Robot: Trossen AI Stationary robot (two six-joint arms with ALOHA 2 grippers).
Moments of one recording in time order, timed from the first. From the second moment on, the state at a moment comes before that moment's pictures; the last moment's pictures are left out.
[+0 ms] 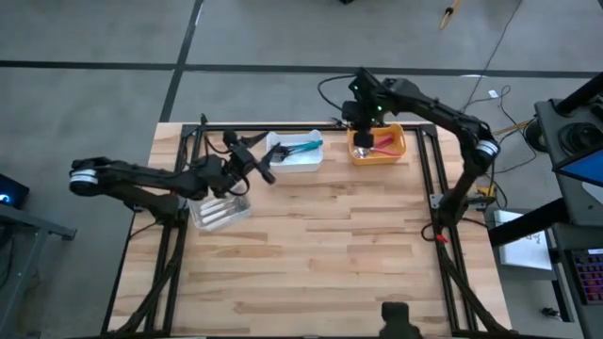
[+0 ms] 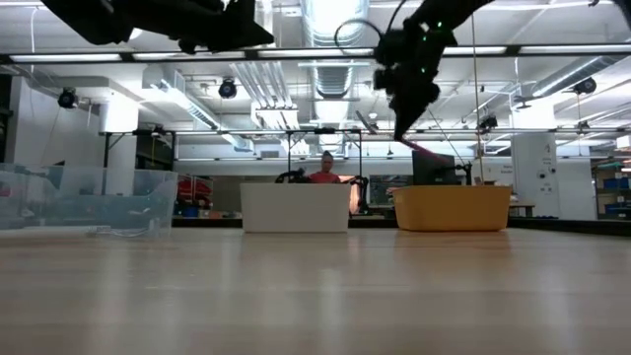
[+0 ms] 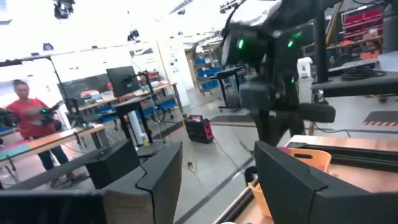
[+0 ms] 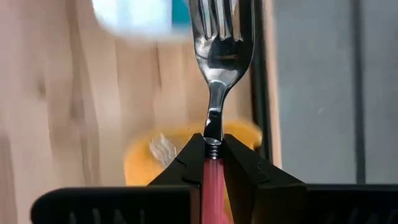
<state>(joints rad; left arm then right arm) 0.07 1.20 0.61 0.78 -0.67 0.36 -0.71 1.71 1.63 -1.02 -0.13 -0.65</state>
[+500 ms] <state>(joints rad) 0.09 1.12 0.61 0.78 -0.67 0.47 -0.85 1.93 1.71 -1.33 0.02 -1.07</state>
